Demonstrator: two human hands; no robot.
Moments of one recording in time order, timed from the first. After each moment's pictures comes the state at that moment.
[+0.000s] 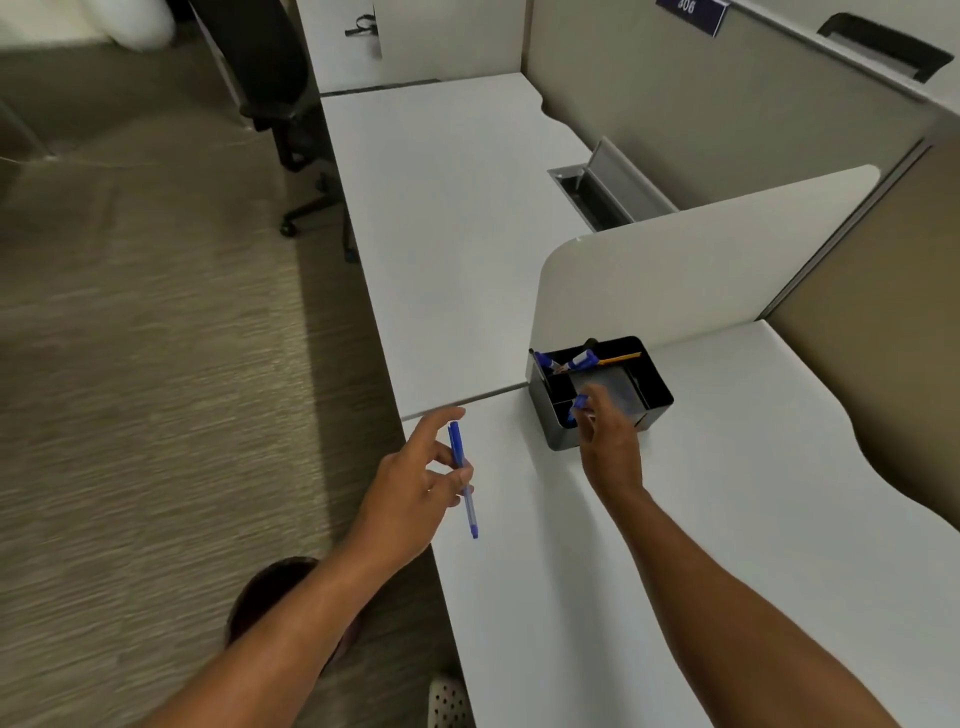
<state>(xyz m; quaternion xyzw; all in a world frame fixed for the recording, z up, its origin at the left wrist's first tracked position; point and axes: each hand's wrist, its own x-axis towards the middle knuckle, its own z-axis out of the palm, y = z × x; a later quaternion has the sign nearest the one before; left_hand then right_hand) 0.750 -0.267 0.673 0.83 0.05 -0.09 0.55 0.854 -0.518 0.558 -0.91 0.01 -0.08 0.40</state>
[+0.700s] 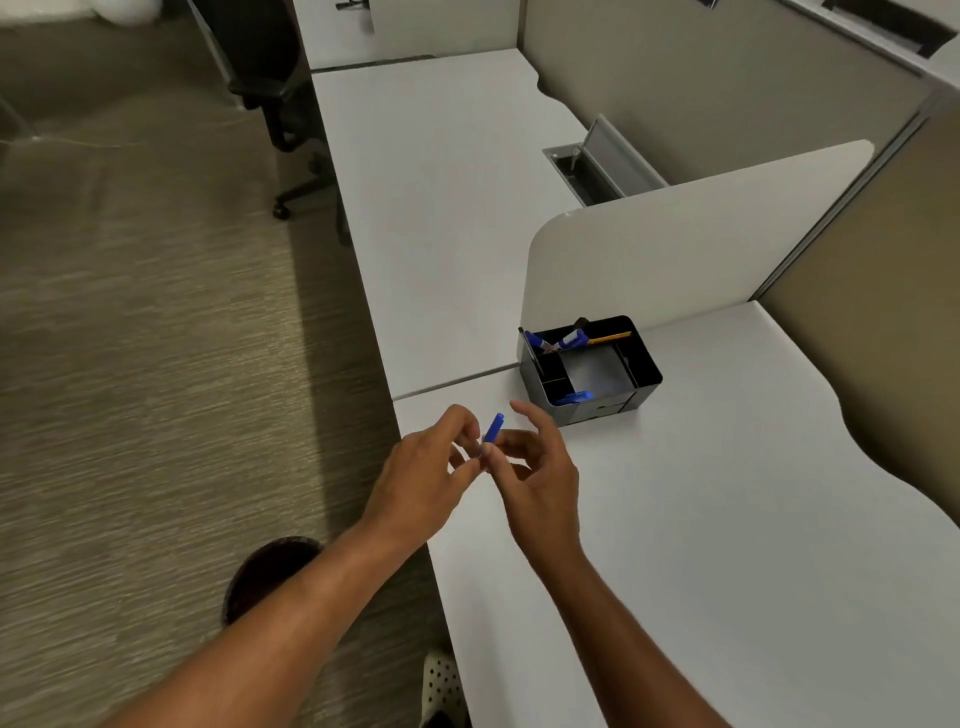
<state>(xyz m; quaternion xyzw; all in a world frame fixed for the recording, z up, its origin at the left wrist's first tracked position) 0.750 -0.292 0.655 0.92 -0.02 -0.04 0.38 0.743 -0.439 0.613 -0.77 0.01 -0.06 0.63</state>
